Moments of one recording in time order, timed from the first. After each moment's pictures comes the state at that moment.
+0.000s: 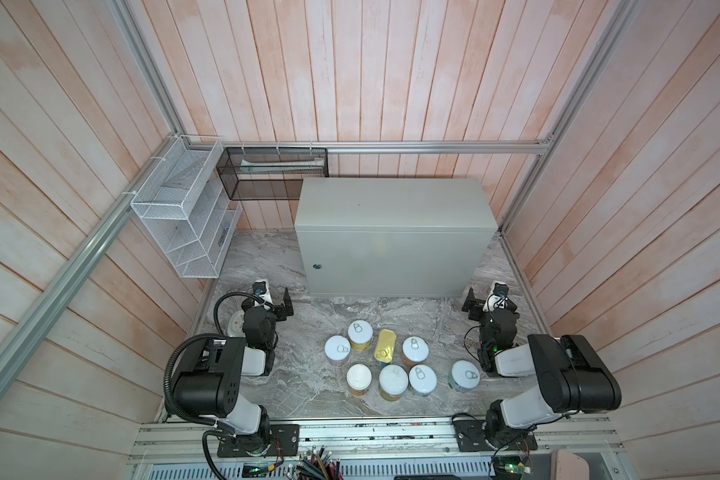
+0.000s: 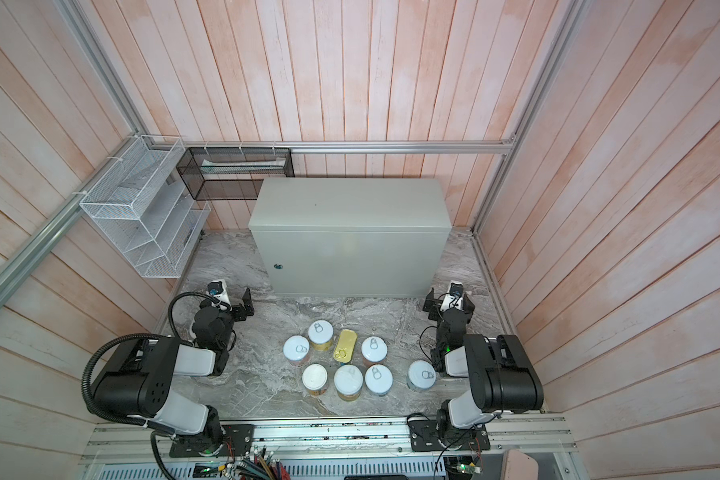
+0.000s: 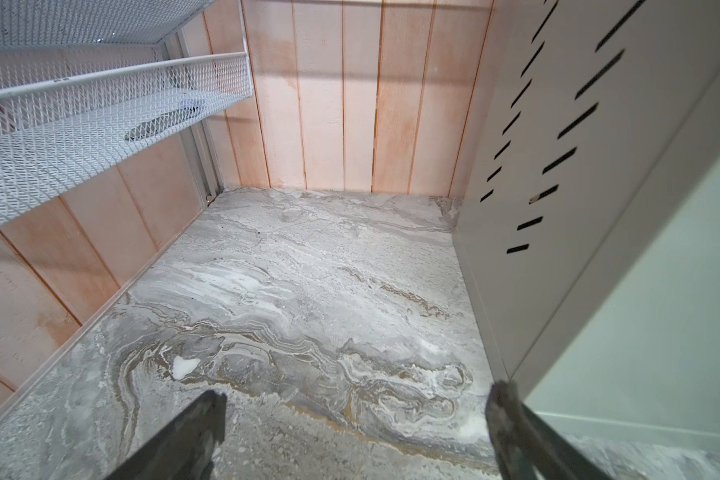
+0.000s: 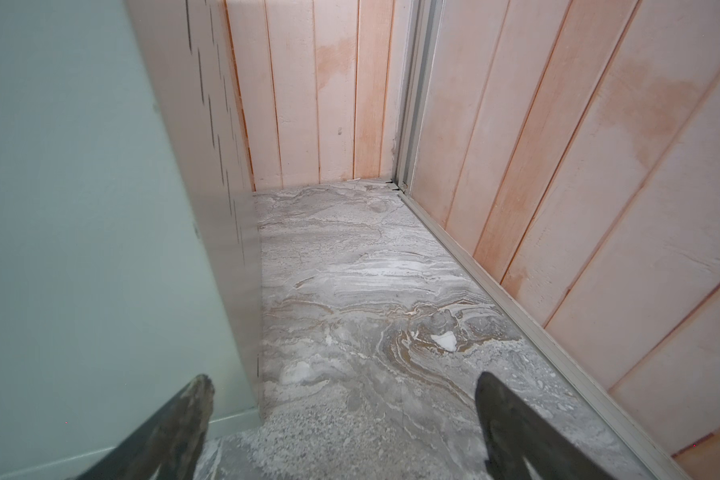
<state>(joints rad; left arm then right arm) -0.01 1.55 0.27 1.11 -0.09 -0.02 0.02 1.53 0.21 1.18 0.24 0.04</state>
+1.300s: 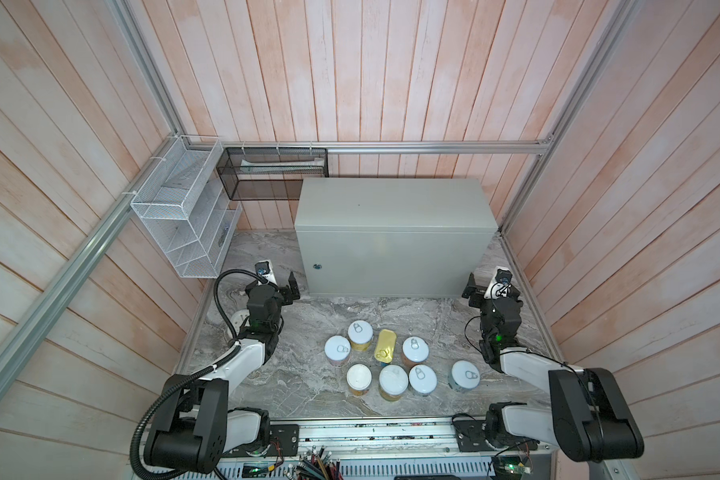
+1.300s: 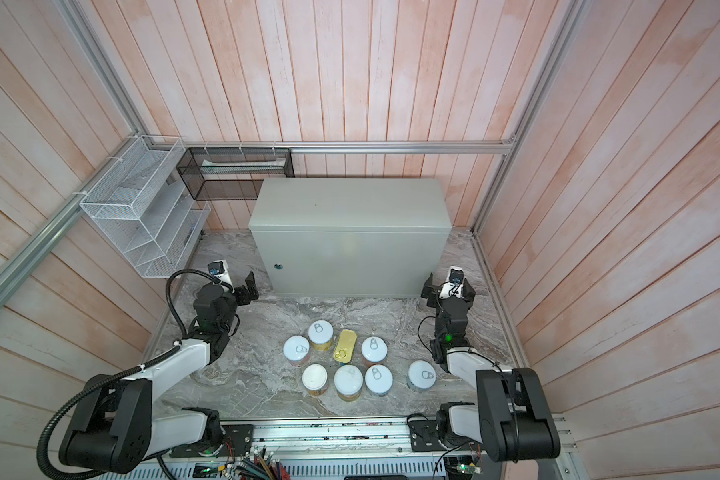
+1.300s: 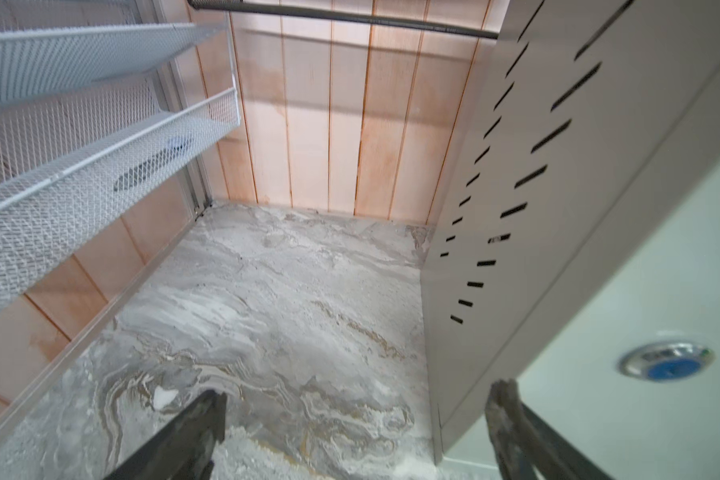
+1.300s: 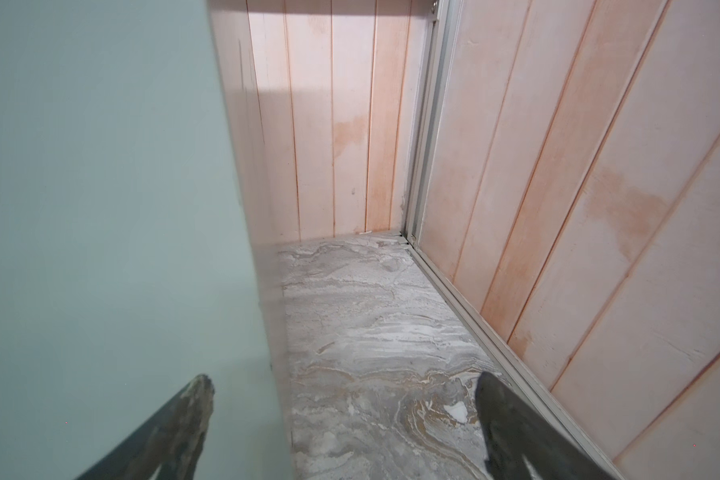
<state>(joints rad) -0.15 1.26 0.50 0.51 -0.22 -0.14 0.08 1.23 0.34 0.86 0.28 0.04</state>
